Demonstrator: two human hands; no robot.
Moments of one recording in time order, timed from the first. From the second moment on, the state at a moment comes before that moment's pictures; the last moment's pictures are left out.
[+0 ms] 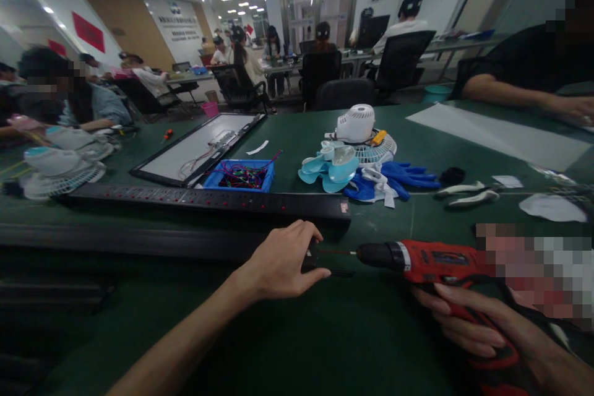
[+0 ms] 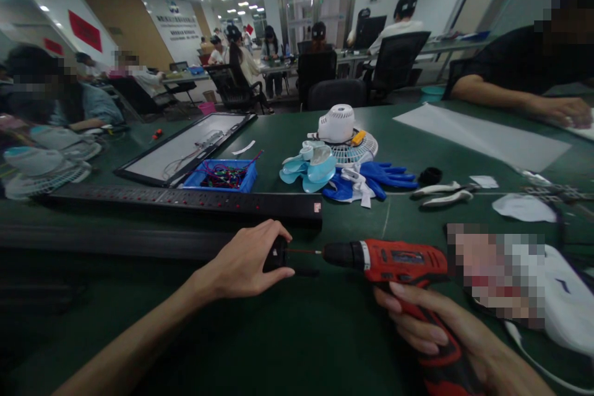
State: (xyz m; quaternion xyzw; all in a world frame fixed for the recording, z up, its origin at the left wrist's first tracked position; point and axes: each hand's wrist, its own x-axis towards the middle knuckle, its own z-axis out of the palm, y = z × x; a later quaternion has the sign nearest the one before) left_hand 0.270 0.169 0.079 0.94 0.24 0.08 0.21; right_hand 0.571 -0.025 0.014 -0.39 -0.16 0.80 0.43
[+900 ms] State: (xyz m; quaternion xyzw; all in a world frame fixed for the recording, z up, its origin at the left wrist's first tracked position) left_hand 0.272 0.168 0.073 0.95 0.25 0.06 0.17; right_hand 0.570 -0.024 0.017 -0.43 -0.20 0.77 0.44
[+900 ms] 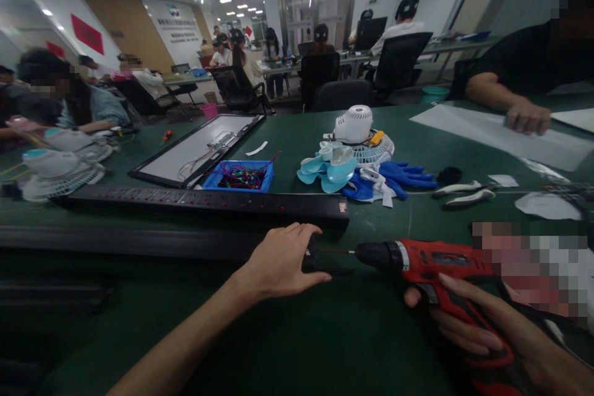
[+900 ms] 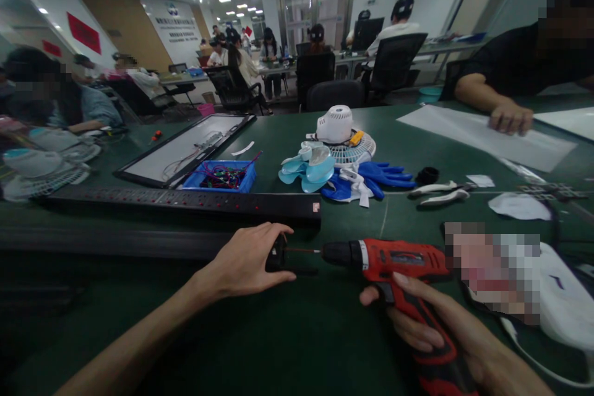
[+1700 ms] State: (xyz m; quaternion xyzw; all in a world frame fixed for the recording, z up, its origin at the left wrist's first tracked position) left_hand 0.272 0.167 0.073 0.95 0.24 0.07 0.18; right_hand 0.572 -0.018 0.017 -0.39 -0.19 0.78 0.45
